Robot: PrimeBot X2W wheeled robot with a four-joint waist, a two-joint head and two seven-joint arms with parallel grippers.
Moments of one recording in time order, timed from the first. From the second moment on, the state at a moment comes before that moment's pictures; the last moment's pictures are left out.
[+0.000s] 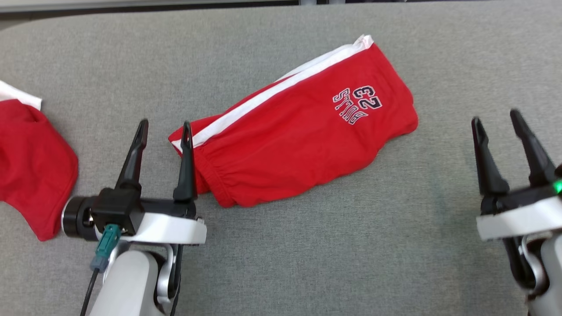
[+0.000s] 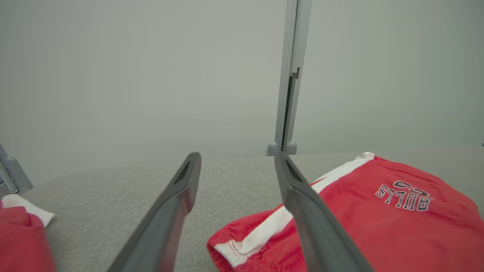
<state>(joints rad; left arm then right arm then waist) -0.27 0.07 -0.18 0.10 -0.17 0.11 -0.26 -0.31 -0.35 0.18 0.17 0.38 0.13 -0.22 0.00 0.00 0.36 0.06</state>
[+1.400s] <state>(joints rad) -0.25 0.06 -0.22 0.14 -0.18 0.08 -0.26 -0.33 -0.35 0.15 0.16 0.37 0.13 -0.09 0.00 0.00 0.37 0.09</state>
